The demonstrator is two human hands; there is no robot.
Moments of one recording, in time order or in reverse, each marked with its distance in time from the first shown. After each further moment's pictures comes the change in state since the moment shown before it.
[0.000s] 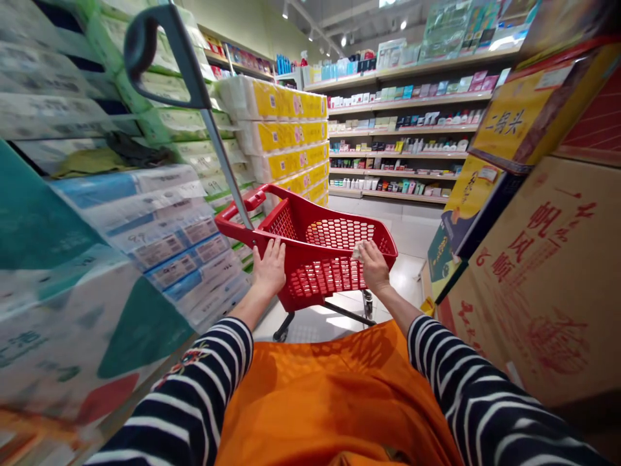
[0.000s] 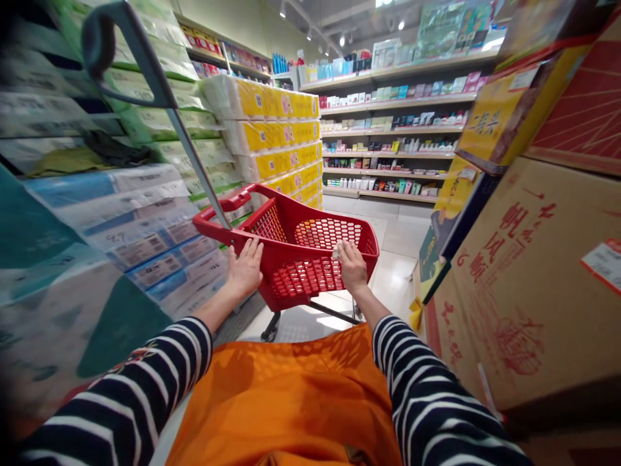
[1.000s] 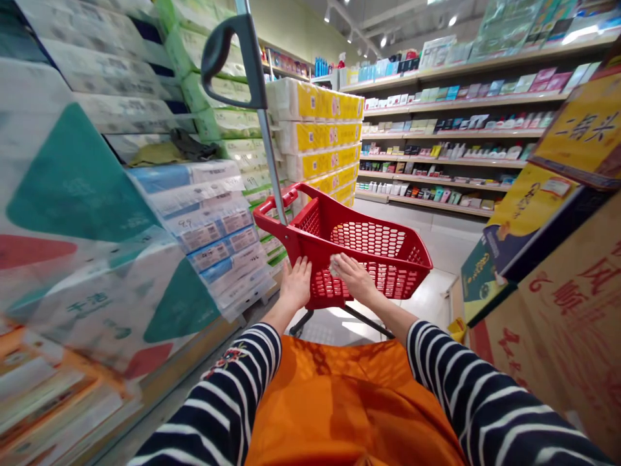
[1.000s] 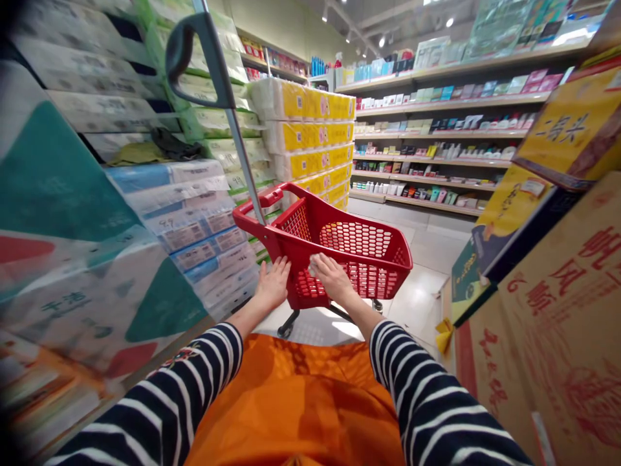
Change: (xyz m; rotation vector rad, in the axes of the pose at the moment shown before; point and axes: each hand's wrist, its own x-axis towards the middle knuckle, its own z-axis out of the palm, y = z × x) left_hand -0.031 0.003 0.033 -0.064 -0.140 0.004; right_hand 0.012 -0.095 0.036 0.028 -0.346 -0.508
